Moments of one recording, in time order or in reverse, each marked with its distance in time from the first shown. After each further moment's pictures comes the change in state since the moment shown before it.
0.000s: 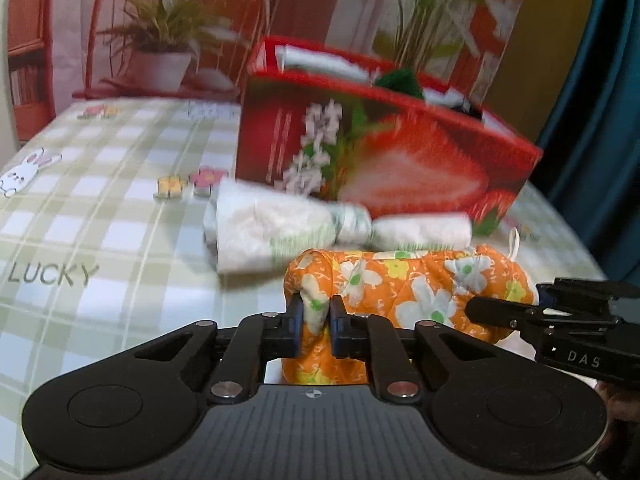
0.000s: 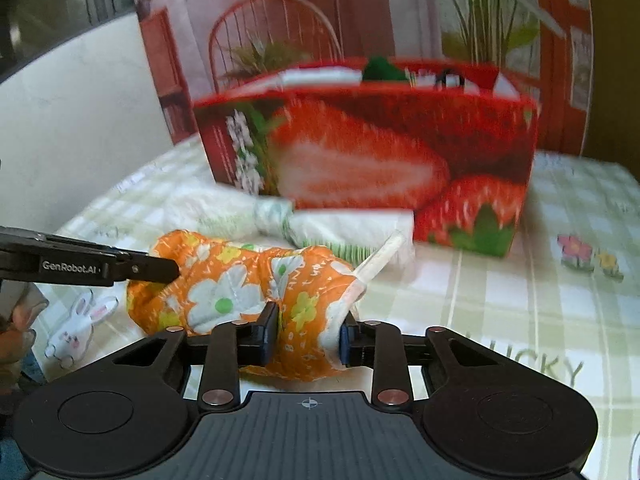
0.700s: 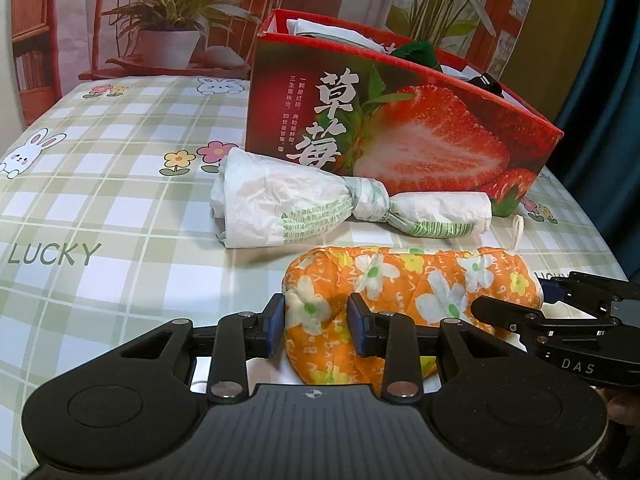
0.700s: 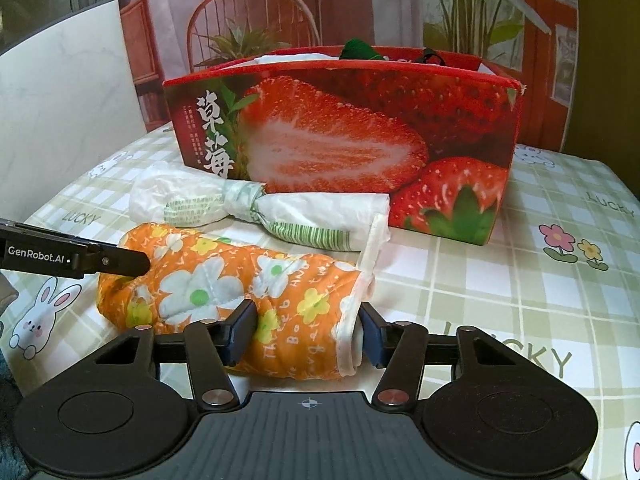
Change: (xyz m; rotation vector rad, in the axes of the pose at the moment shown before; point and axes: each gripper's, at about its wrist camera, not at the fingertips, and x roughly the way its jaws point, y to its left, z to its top) left arm 0.017 0.002 -0.006 0.001 0.091 0.044; right arm 0.016 -0.002 -0.010 -0.004 0.042 -0.088
